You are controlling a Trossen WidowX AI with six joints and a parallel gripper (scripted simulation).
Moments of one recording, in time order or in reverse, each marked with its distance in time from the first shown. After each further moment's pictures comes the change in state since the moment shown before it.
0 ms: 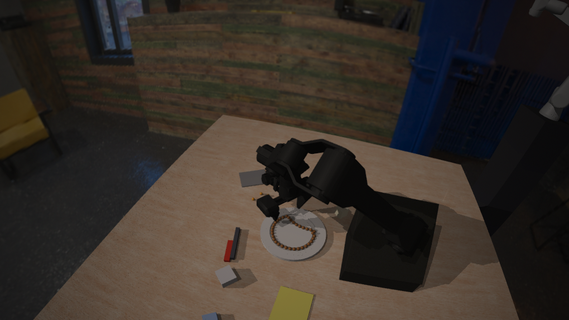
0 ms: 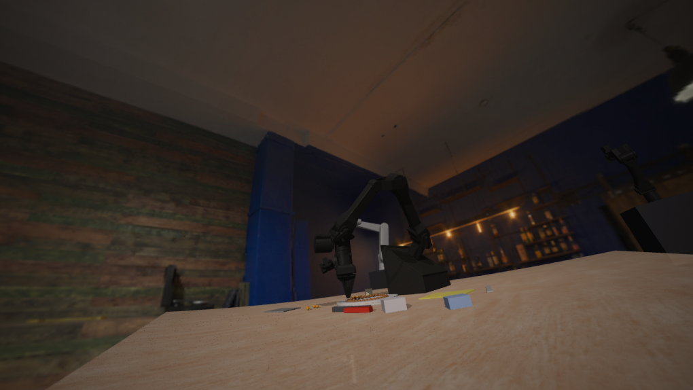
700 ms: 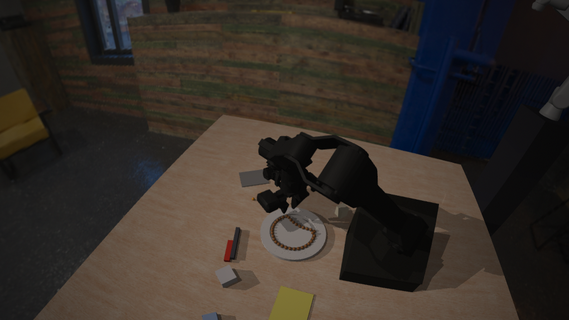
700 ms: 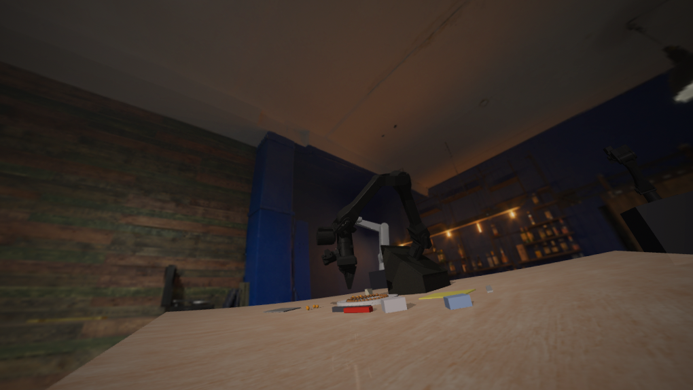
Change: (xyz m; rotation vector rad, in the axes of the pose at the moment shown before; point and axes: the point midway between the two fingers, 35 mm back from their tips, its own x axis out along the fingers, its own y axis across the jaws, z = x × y) arm -0.026 0.002 -0.008 0.032 -0.013 0.001
